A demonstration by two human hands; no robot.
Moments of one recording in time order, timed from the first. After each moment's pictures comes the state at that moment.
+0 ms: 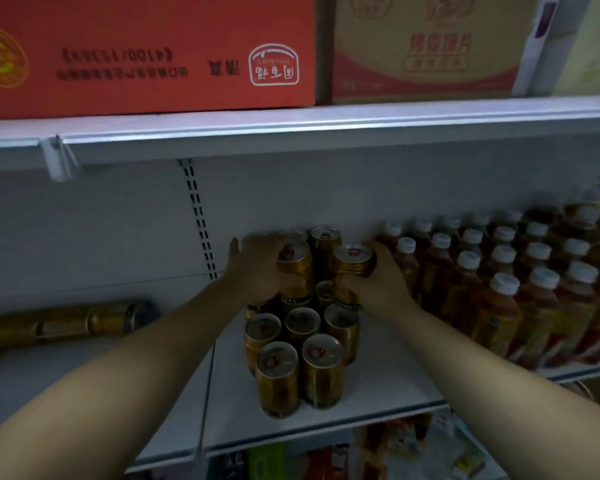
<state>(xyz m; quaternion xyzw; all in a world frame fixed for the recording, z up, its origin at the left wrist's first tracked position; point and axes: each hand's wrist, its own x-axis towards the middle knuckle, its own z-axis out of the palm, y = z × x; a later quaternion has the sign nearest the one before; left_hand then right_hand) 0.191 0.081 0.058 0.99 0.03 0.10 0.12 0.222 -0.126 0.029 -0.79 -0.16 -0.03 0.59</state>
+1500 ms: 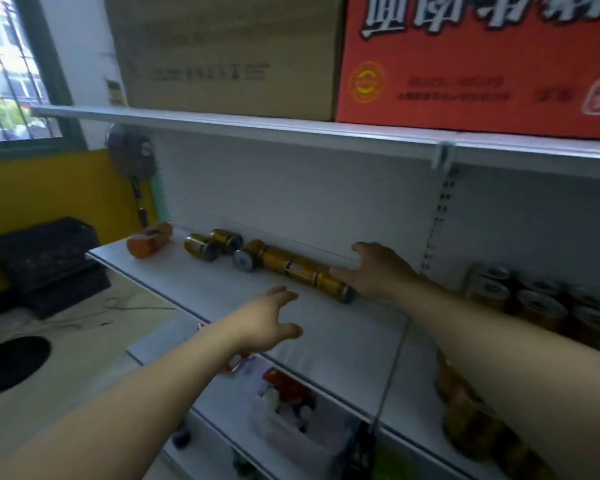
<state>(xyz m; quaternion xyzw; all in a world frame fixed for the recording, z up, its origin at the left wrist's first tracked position) -0.088 0.215 0.029 0.91 0.34 0.03 0.23 0.114 0.138 0.076 -0.84 -0.52 0.07 0.15</state>
